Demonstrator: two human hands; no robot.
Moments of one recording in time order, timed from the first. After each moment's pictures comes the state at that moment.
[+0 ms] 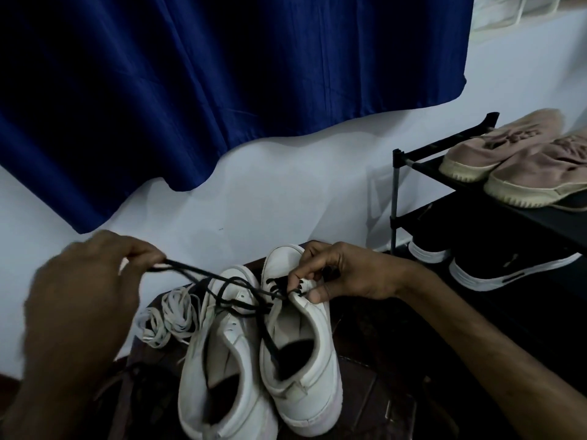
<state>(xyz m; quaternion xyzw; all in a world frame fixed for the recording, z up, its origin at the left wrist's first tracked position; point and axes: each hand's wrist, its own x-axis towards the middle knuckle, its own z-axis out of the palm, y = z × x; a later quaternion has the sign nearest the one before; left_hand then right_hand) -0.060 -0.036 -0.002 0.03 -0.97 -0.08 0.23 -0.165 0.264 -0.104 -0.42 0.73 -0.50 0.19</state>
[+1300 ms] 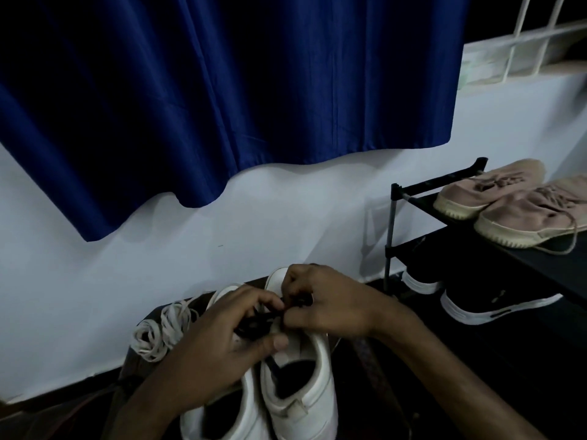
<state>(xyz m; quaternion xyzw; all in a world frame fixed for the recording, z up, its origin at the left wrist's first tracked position) -0.056 0.032 -0.054 -0.20 -0.91 -0.35 0.02 -0.127 0.229 -0.064 -0.36 0.85 -0.38 0.09</state>
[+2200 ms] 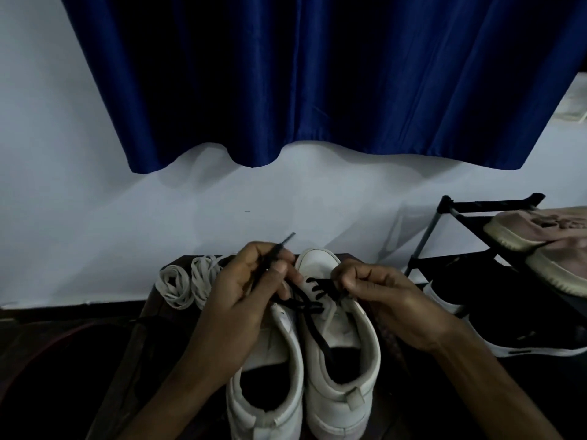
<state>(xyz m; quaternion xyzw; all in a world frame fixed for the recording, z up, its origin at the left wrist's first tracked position) -0.048 0.025 -0.075 -0.09 -0.69 -0.69 0.17 -0.129 0.231 -0.089 -0.25 0.61 -0.71 0.25</state>
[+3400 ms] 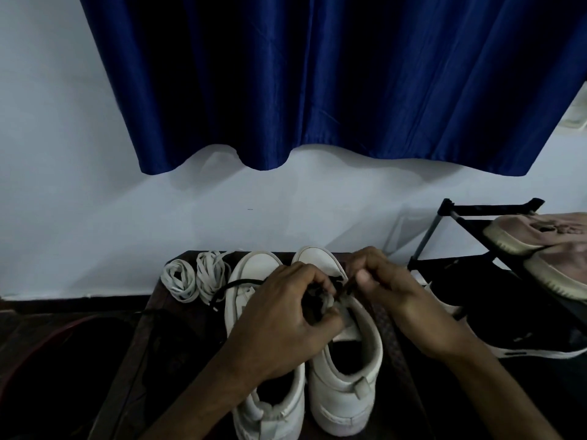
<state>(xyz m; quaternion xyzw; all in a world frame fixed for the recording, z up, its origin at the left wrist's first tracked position) -0.049 0.047 -0.081 -0.10 -0.90 -0.41 0.12 -0.111 0.234 -0.067 -0.30 0.74 -0.59 0.10</state>
